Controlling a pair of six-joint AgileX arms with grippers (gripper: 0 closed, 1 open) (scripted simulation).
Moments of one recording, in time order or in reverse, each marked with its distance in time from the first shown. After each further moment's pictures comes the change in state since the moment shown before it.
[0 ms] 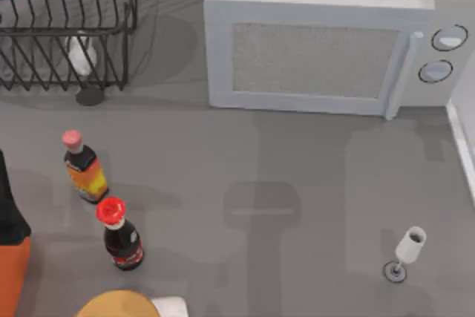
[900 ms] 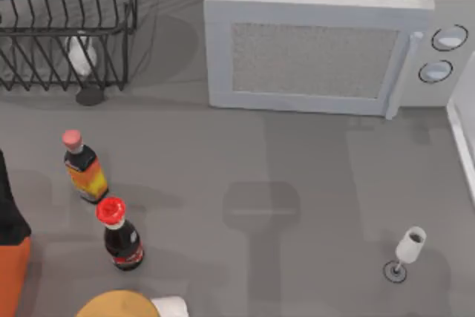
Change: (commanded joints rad) left arm 0.000 0.000 0.000 0.000 0.000 0.000; right arm 0.048 0.198 0.306 -0.076 0.007 0.082
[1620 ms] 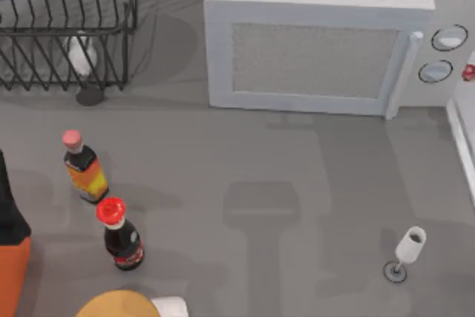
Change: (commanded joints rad) left arm 0.000 0.000 0.000 0.000 0.000 0.000; right arm 0.002 0.228 0.261 -0.146 -0.011 -0.007
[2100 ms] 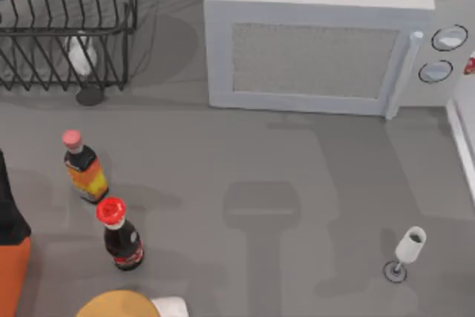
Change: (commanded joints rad) left arm 0.000 0.000 0.000 0.000 0.000 0.000; right arm 0.003 0.072 0.183 -0.014 0.013 0.006
